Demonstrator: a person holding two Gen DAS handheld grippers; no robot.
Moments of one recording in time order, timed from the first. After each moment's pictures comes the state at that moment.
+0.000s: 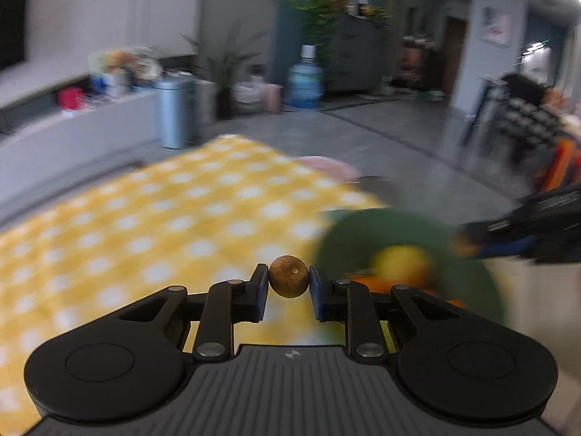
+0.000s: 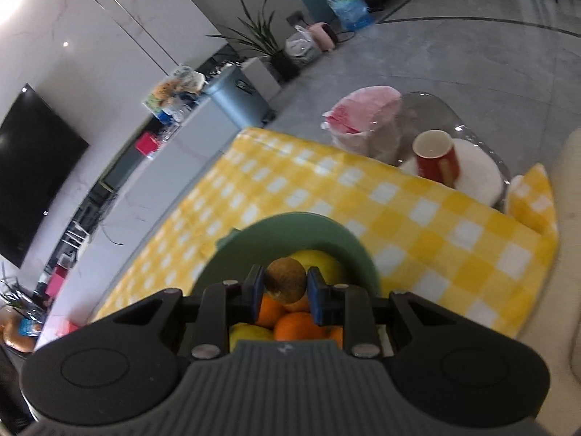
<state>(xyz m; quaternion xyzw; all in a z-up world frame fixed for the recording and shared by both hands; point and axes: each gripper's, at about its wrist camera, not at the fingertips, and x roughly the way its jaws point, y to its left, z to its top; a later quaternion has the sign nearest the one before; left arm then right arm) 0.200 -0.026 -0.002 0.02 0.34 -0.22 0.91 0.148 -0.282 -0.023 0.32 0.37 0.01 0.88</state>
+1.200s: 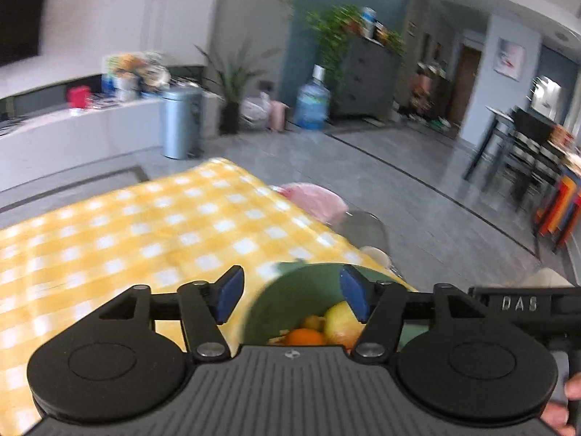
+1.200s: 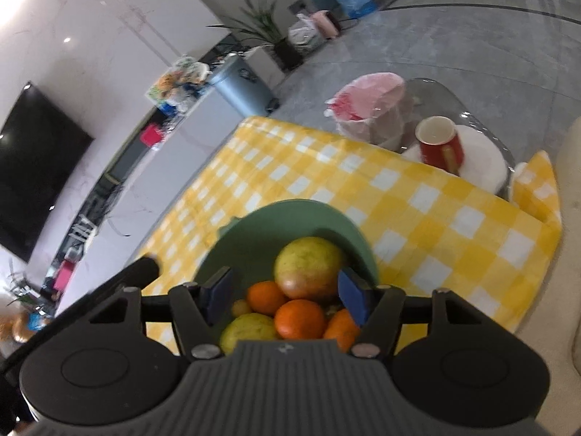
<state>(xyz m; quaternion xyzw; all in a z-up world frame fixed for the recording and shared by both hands) 0.200 -0.048 0.028 -0.03 0.31 -0.17 0.93 0.146 -0.284 -0.025 0.33 0.38 0.04 0.86</state>
